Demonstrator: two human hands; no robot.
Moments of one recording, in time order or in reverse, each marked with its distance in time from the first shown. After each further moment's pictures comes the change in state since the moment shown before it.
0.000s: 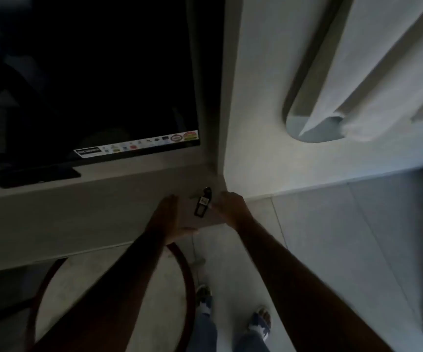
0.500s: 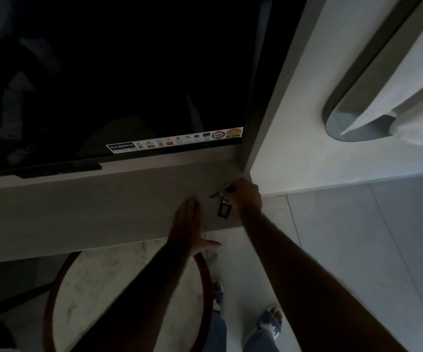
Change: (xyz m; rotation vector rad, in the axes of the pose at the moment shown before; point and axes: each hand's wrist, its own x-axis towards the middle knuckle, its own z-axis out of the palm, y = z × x) left_hand -0.001 -0.026 0.032 0.091 -0.017 0.027; right_hand 0.038 -0.052 0.015 0.285 0.203 0.323
